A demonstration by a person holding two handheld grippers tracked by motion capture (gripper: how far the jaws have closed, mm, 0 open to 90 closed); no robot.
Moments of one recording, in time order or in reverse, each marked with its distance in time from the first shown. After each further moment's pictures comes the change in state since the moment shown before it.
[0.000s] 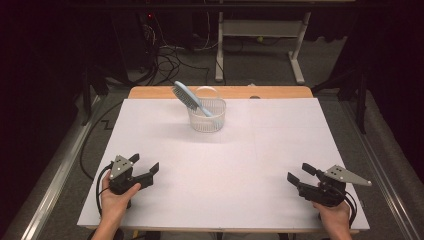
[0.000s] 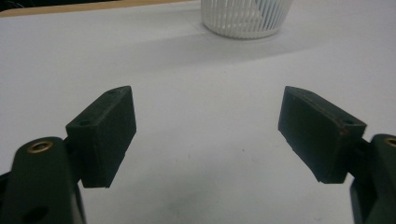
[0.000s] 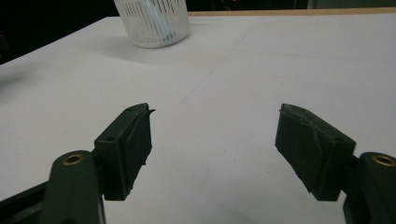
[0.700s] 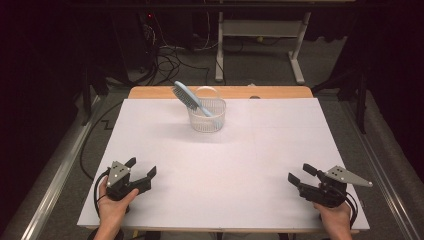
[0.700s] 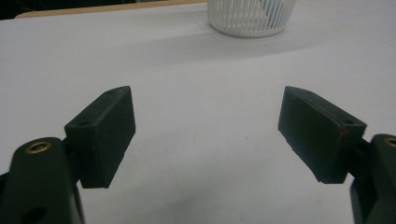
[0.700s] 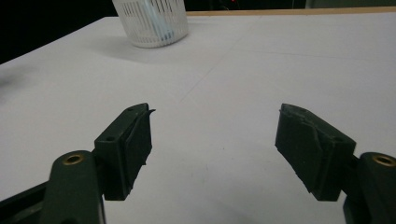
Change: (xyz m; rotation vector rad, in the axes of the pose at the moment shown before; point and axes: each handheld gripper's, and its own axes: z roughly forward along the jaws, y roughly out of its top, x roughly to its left) left arm -0.003 -0.011 -0.011 -0.031 0.028 -0.003; right arm 0.000 -0.001 -0.003 -0.002 -0.007 0.002
